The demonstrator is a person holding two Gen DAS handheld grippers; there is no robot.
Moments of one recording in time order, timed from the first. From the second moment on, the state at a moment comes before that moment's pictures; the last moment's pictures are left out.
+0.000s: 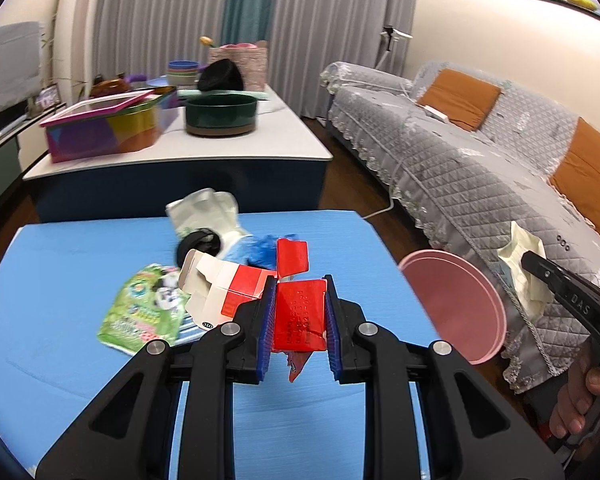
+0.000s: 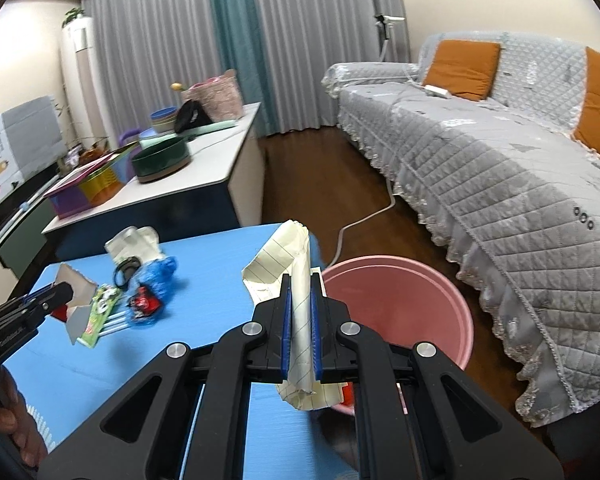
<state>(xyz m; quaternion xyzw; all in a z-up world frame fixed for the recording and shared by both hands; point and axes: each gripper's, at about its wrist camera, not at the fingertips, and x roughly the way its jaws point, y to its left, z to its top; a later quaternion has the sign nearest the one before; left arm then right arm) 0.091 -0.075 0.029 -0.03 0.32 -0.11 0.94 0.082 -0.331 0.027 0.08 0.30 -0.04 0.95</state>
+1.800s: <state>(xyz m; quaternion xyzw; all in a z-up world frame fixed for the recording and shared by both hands) 0.188 -0.299 0.000 0.01 0.37 -0.30 0.88 0.116 -0.452 -0.034 0.16 0.36 -0.14 0.91</state>
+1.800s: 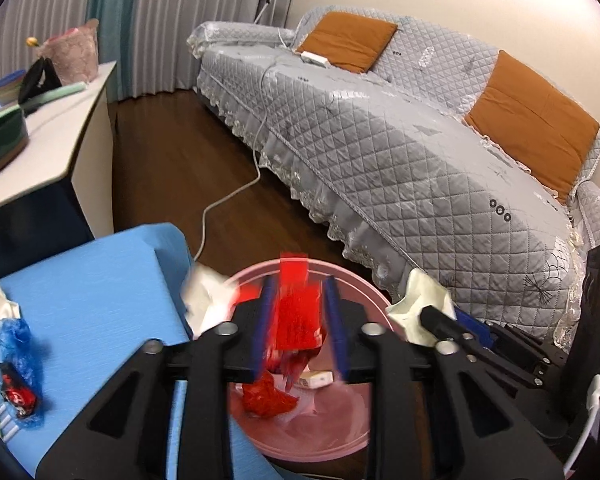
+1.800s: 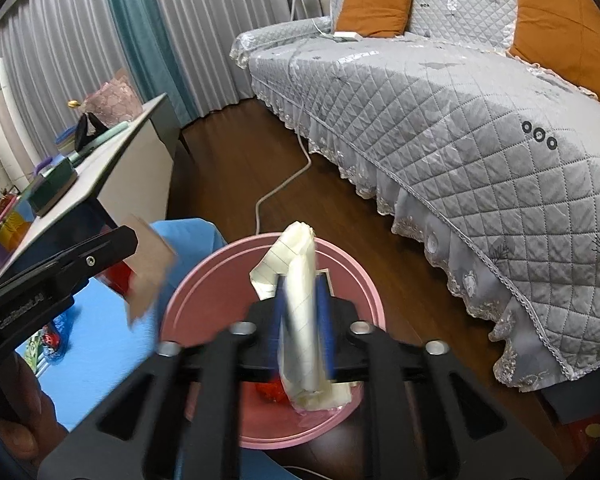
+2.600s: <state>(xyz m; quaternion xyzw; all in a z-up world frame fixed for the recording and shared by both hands) 0.137 -0.198 0.039 -0.01 0.32 -0.22 0.92 0.100 -0.416 0.011 0.16 0.27 -0.13 0.94</state>
